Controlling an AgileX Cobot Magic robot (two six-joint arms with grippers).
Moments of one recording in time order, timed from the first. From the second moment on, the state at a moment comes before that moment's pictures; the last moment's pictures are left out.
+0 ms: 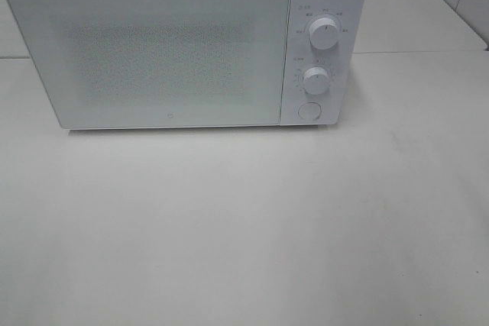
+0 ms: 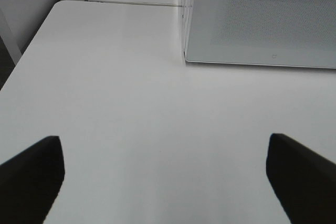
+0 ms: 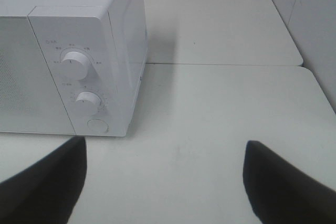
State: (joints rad) left arm 0.05 0.00 -0.51 -0.06 1.04 0.02; right arm 0.16 0.59 -0.54 -0.20 0.36 0.24
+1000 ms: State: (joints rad) left arm 0.05 0.00 -0.51 -0.06 1.04 0.02; right arm 0.16 1.15 -0.54 -0.19 -0.23 0.23
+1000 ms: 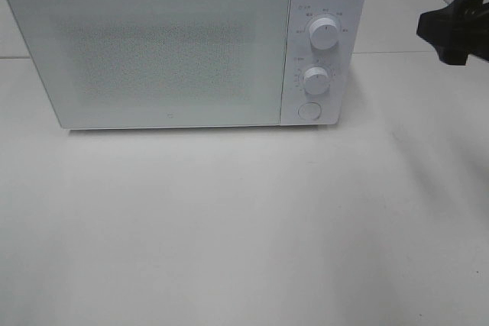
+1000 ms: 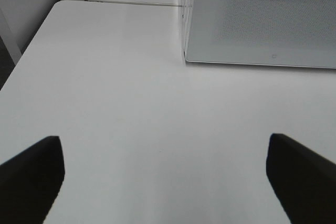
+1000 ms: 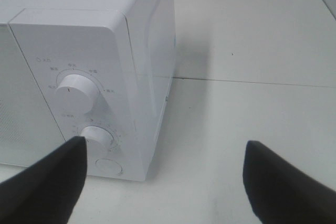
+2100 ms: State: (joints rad) left arm 0.05 0.00 -0.51 -0.06 1.04 0.02; right arm 0.56 1.61 -0.42 0.68 -1.11 -0.34
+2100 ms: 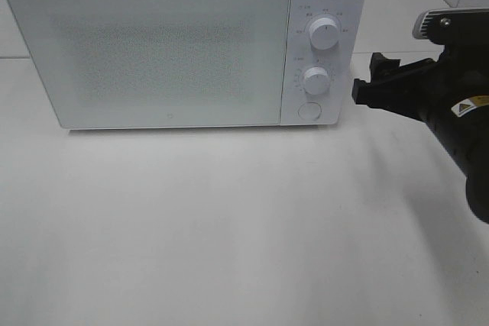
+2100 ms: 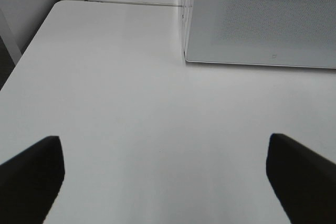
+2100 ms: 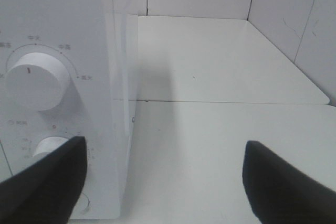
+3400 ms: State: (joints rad) left arm 0.05 0.00 -0.51 -0.06 1.04 0.02; right arm 0.75 1.91 -0.55 0.80 -1.21 -0.23
